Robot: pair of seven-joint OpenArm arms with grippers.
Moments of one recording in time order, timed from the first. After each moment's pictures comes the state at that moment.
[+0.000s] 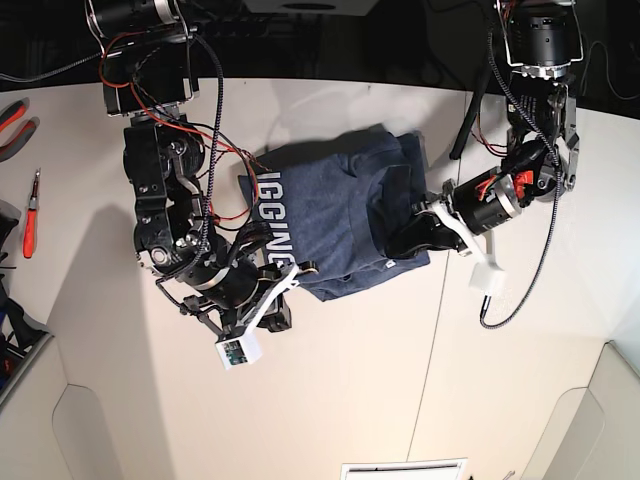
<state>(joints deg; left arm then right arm) 0.9 -8.1 -12.6 77.0 -52.9 -38.5 49.4 10.9 -2.2 -7.7 79.5 10.1 18.3 -35.9</state>
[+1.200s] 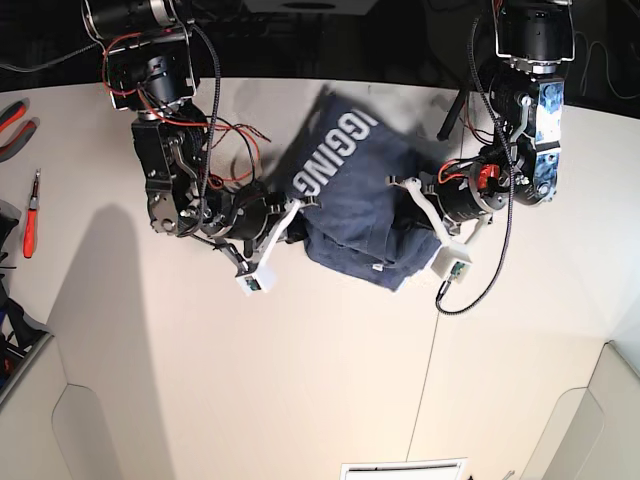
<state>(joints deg) 1.1 -8.1 -5.2 78.6 -24.4 -29.4 41.0 9.5 -1.5 -7.6 62.8 20.4 27.7 -45.8</state>
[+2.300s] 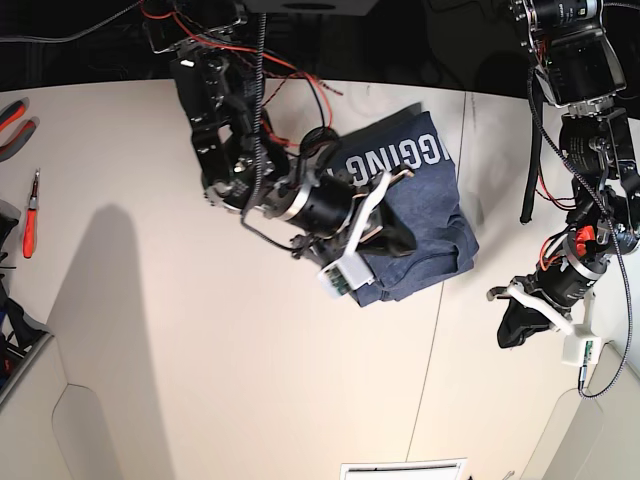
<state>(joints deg) -5.0 -12.5 -21.1 87.2 -31.6 -26.7 36.9 0.0 -8.1 -20.7 84.4 17.8 28.4 -35.8</state>
